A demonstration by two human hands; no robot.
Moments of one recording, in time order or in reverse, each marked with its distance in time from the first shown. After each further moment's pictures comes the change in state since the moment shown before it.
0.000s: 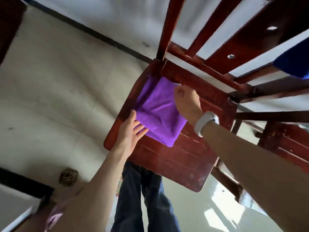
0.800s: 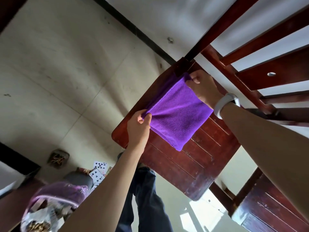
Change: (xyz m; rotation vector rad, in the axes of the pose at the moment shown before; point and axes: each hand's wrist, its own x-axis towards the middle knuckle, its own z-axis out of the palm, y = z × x) left_hand 0.010 -0.011 -0.017 0.325 0.307 0.372; right_hand 0.063 -0.020 0.015 -0.155 -0.117 -0.189
